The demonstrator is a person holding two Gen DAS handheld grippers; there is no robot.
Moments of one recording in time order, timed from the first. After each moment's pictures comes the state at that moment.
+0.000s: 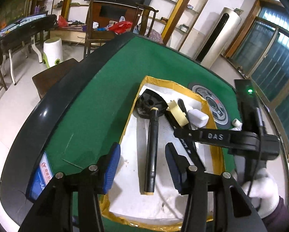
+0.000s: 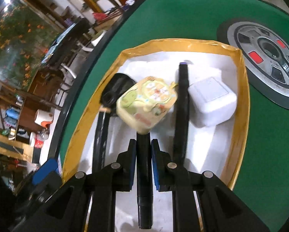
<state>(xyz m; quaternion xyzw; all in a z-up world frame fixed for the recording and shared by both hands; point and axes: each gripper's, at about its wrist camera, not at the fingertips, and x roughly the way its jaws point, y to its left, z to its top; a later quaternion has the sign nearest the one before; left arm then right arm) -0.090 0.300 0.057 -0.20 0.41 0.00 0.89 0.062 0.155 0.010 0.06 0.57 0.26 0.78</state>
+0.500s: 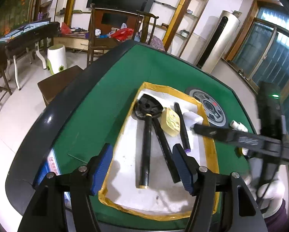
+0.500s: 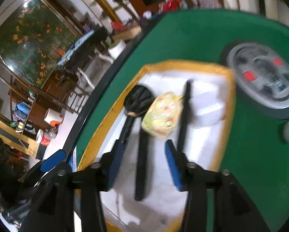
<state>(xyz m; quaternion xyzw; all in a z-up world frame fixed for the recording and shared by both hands) -0.110 0.286 0.074 -0.18 0.39 0.01 0.90 0.025 0.118 0.062 0.06 0.49 0.31 0.81</state>
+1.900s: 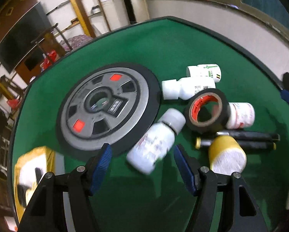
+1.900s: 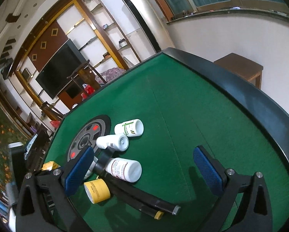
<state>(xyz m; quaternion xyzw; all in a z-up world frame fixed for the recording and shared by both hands) 0.075 -0.042 0.028 0.18 0.46 -0.13 0.86 0.005 -0.283 0.052 0.25 0.30 0.02 0.92</state>
